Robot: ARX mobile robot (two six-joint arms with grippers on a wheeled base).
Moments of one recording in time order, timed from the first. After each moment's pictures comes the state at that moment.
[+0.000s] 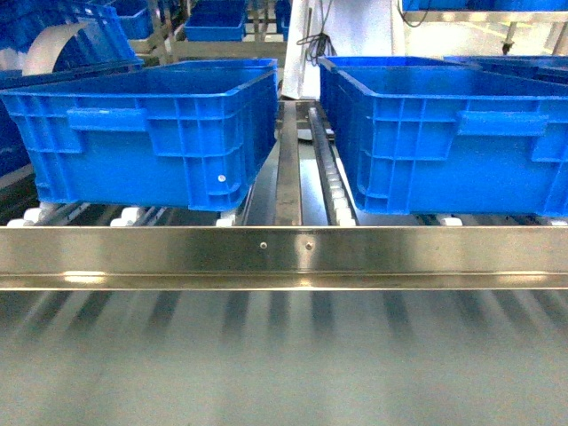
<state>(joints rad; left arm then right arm) -0.18 0.52 0.04 0.85 -0.53 0.03 -0.02 0.57 0.09 0.46 -0.45 -0.10</state>
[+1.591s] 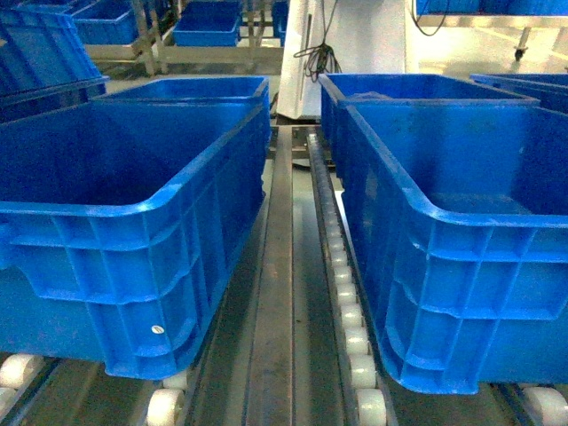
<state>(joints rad) -0.18 0.52 0.04 0.85 -0.53 0.03 -0.02 0.56 0.09 0.46 -0.45 -0.10</state>
